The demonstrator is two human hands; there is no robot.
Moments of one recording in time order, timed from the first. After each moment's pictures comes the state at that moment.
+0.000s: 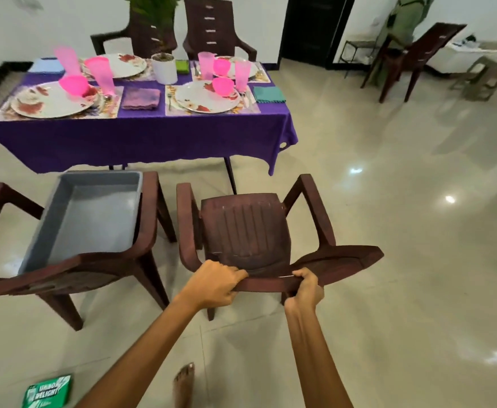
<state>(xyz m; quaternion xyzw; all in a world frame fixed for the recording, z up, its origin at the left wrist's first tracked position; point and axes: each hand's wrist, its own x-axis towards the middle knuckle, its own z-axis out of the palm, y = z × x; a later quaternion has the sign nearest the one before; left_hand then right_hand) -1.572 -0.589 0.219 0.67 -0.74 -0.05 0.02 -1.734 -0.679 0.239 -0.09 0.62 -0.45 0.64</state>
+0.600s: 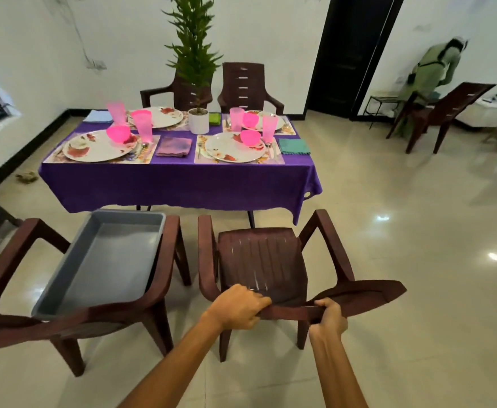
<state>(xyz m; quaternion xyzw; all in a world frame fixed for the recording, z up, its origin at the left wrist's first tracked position) -1.533 -0.667 0.236 0.65 -0.76 -0.05 0.01 -1.692 -0.767 0.244 -0.09 0.60 -0.45 0.65</state>
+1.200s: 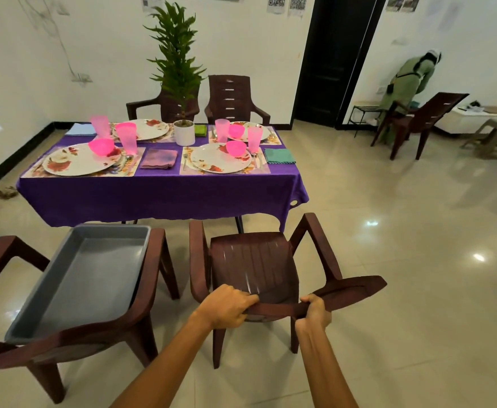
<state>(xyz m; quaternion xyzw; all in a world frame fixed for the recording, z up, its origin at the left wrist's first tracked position) -1.516 -0.698 0.232 0.66 -0.75 -0.04 0.02 -1.677 -0.794 0.251 -0.10 0.59 -0.46 0.66</state>
